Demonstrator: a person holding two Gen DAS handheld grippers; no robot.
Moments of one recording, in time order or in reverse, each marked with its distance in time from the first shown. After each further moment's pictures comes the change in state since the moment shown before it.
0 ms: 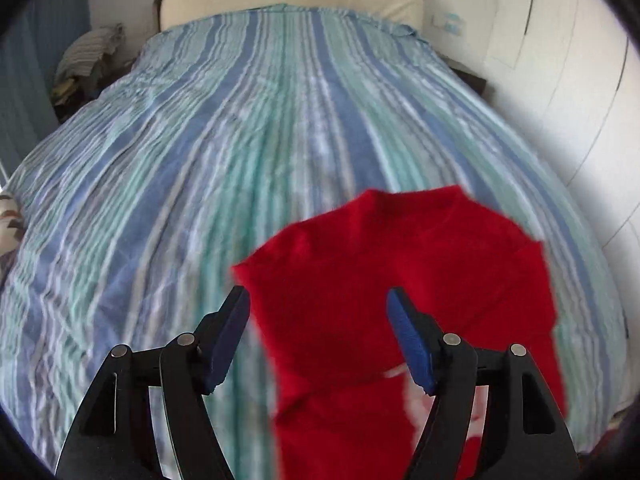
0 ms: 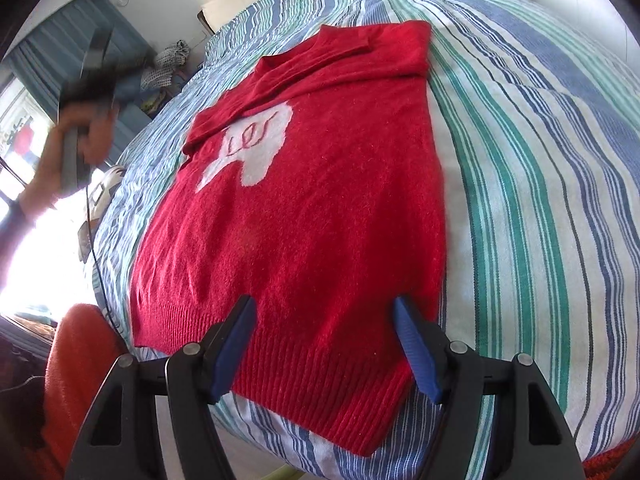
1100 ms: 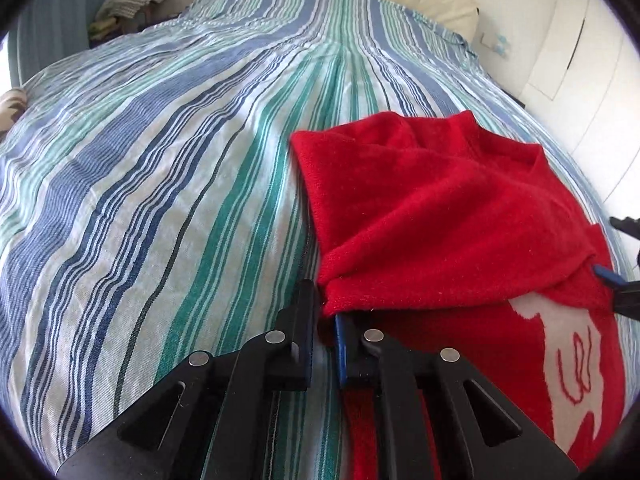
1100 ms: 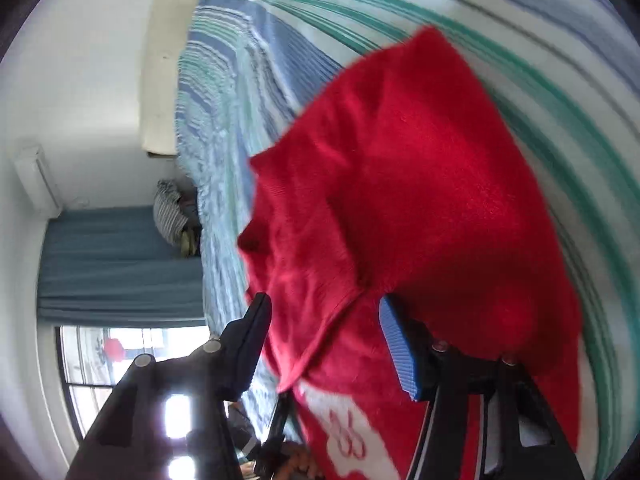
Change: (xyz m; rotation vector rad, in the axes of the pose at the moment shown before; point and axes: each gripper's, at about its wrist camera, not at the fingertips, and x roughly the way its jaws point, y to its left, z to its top) left arm 0.085 0.040 -0.093 -0.213 -0.023 -0.033; right arm 0.134 -0.080 0.235 0.719 0.023 0.356
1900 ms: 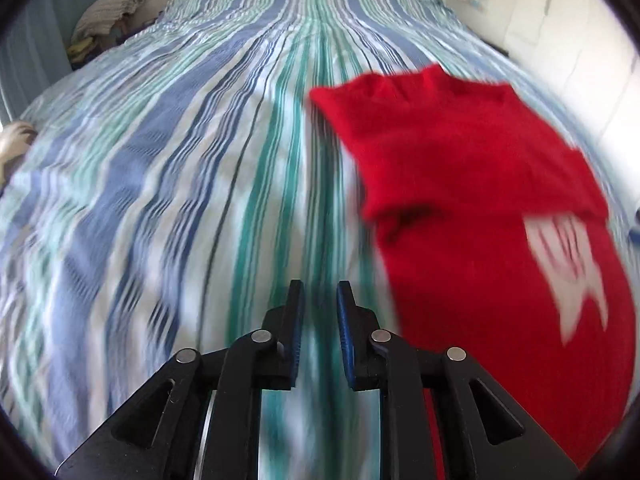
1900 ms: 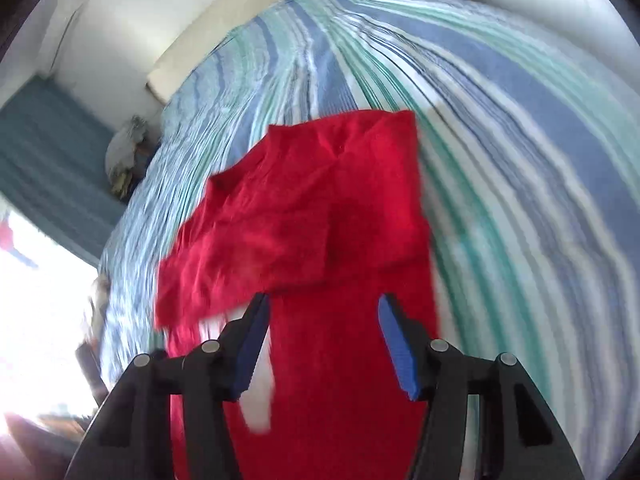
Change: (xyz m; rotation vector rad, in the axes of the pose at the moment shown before) left arm -0.072 0.009 -0.047 0.189 0.112 0.058; right arm -0.091 0.028 -0.120 -0.554 -0.185 -0.352
